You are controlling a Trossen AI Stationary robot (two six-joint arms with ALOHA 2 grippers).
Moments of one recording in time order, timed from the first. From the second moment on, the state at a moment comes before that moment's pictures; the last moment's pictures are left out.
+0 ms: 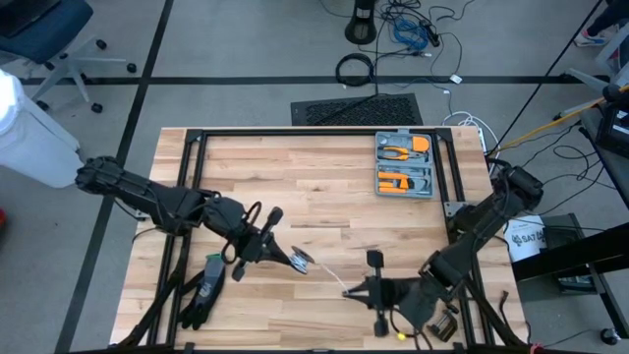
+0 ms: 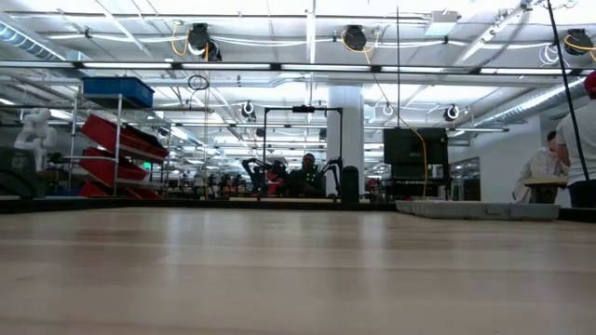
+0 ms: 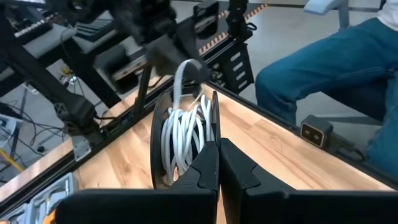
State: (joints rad) left arm -0.32 1.22 1.06 -0.18 0.17 0.46; right arm 0.77 1.55 1.18 -0.13 0.67 0.33
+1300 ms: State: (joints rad) left arm -0.27 1.32 1.06 -0.18 0.21 0.41; right arm 0.51 1.55 1.41 -0.19 0.31 -0.15
